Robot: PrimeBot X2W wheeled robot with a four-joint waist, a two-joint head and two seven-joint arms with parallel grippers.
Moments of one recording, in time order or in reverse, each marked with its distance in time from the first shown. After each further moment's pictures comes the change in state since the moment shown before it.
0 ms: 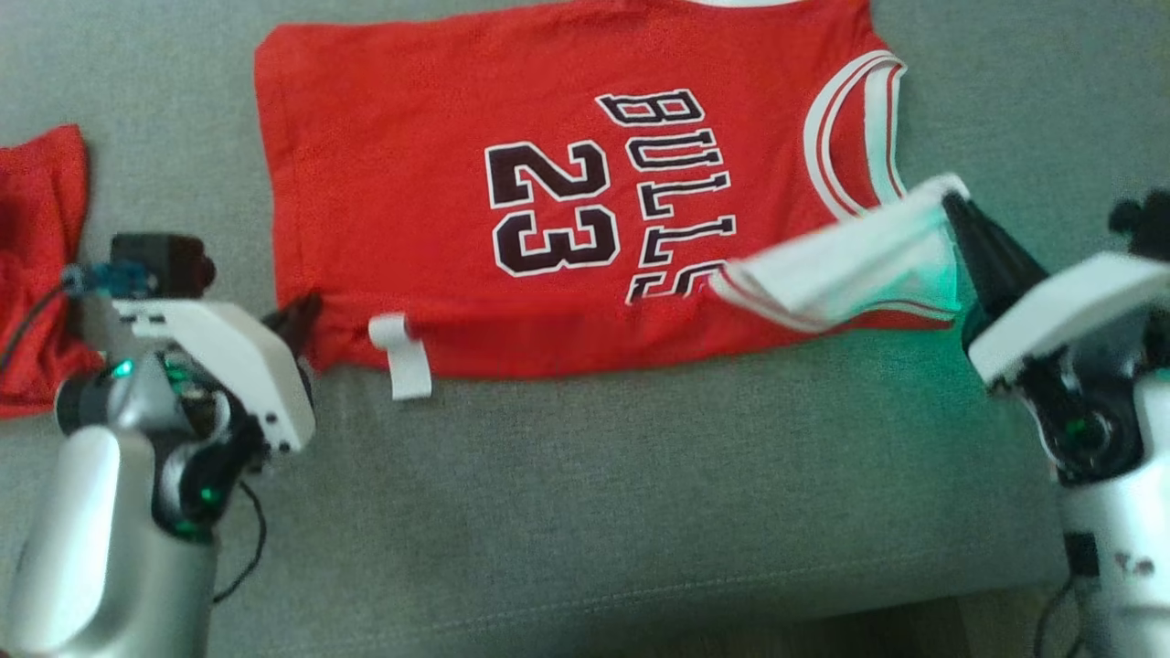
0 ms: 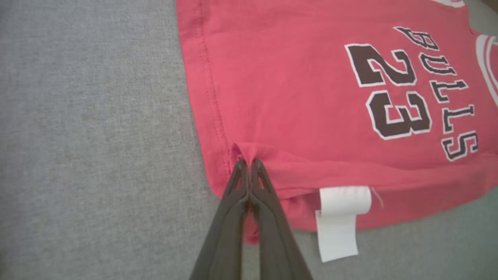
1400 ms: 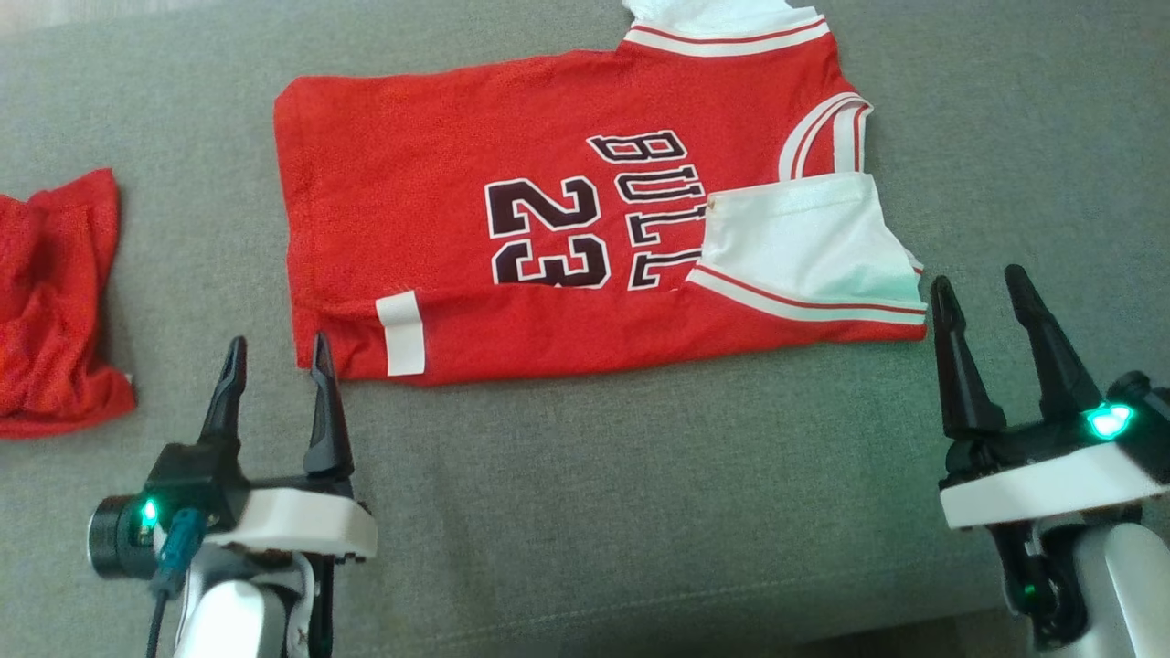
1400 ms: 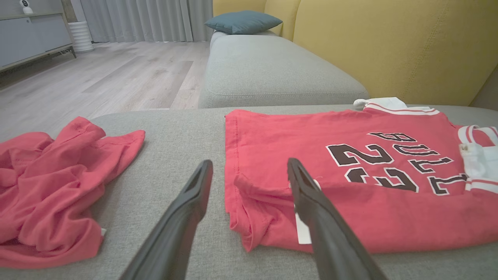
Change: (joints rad) left arm 0.271 -0.112 -0.068 -0.052 0.310 0.221 -0.829; right arm 0.292 0.021 0.061 -0.203 -0.318 0.000 -0.510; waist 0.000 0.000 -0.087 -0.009
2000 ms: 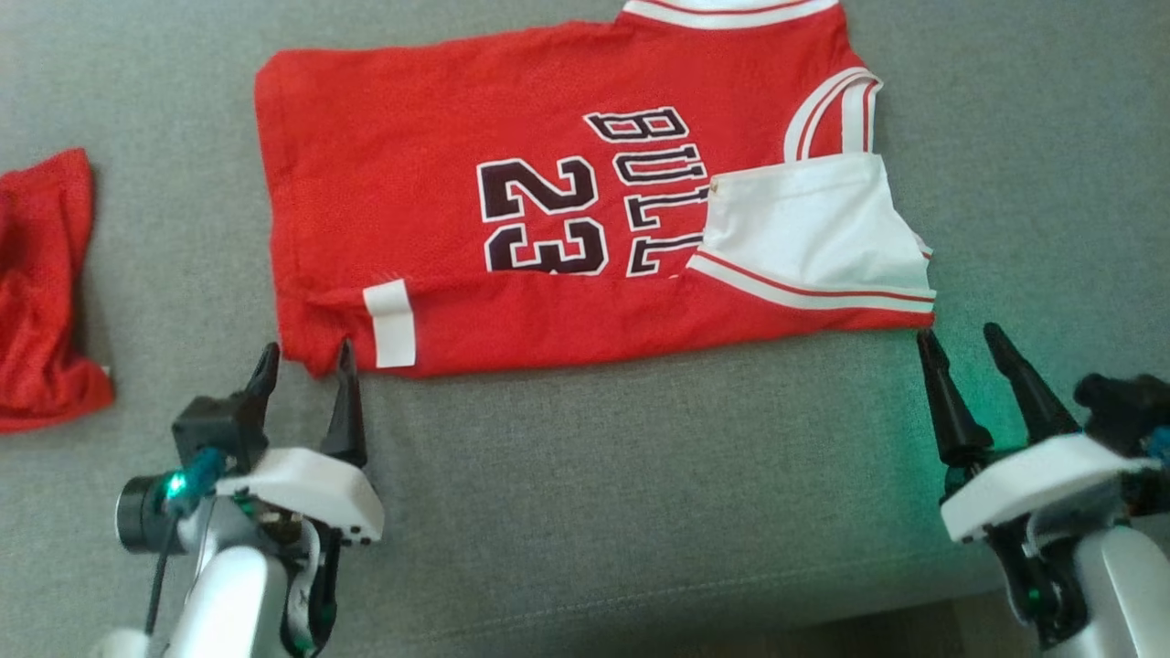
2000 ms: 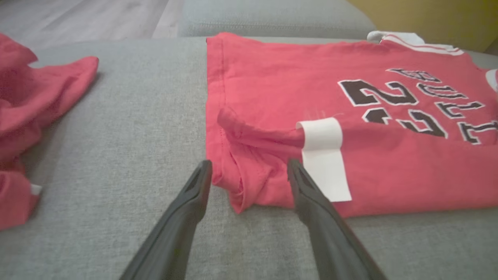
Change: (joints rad) left arm -0.093 0.011 -0.023 0.158 -0.060 -0.047 0.117; right arm -0.017 -0.016 -0.016 0.162 0.046 0.000 0.153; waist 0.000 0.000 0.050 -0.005
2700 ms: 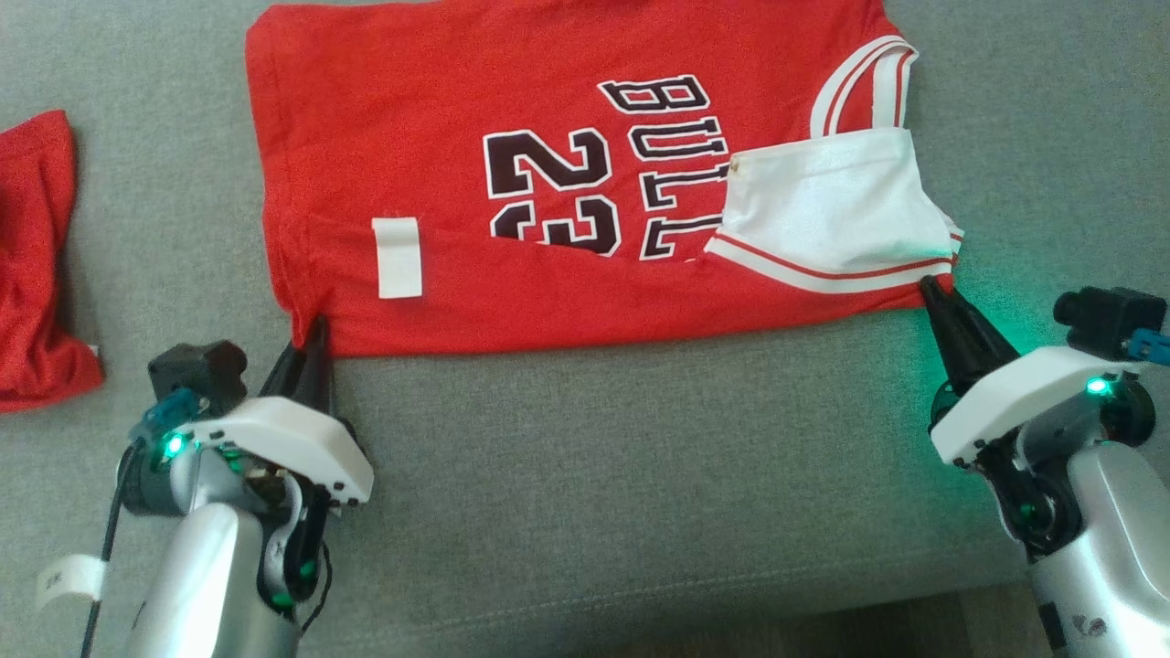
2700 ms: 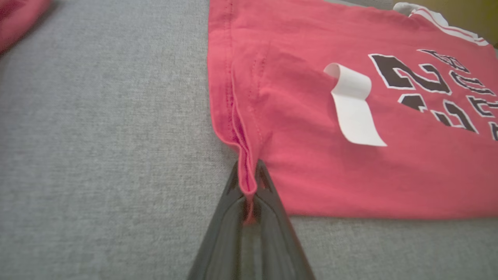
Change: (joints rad) left arm -0.091 0.006 0.026 0.059 -0.121 -0.069 0.138; right arm -0.214 -0.033 0.066 0.206 0.150 0.000 0.117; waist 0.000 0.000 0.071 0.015
